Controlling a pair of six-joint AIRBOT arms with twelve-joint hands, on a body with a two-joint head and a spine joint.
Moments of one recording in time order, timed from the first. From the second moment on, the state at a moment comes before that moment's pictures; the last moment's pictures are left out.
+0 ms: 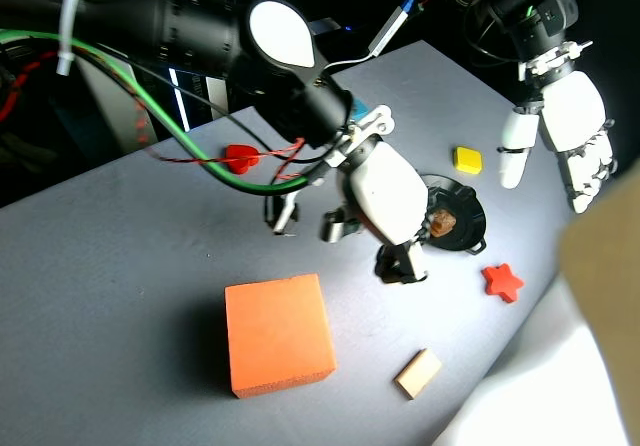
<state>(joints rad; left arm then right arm) 0.26 -0.84 1.14 -1.99 -0.49 2.86 -0.10 -1.48 1.08 -1.19 -0.72 0.19</state>
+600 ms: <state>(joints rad) 0.23 -0.75 0.94 -1.99 -0.43 2.91 -0.23 -1.24 0.87 -1.33 -0.46 0.19</state>
